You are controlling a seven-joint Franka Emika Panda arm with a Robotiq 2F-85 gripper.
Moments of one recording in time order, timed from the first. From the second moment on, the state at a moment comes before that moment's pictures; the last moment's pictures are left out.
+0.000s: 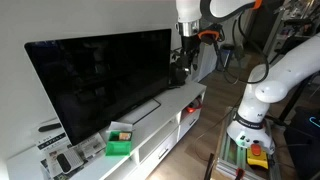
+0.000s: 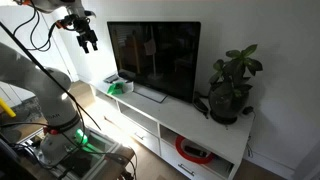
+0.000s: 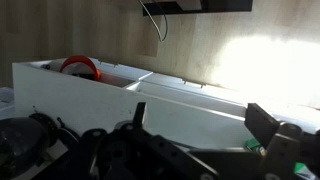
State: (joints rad) arm 0.04 -0.64 0.32 -2.41 -0.05 1.63 0.32
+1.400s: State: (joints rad) arm -0.07 -0.56 -0.16 -2.74 -0.20 2.27 -0.20
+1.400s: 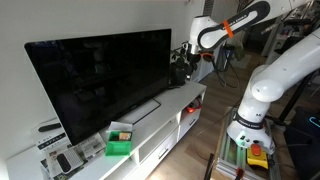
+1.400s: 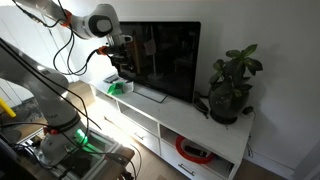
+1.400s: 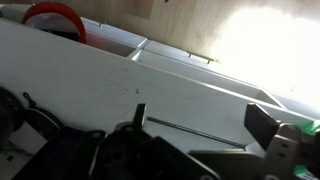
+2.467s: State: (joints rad) arm -0.22 -0.30 -0.28 -2.71 -0.21 2.40 -0.27
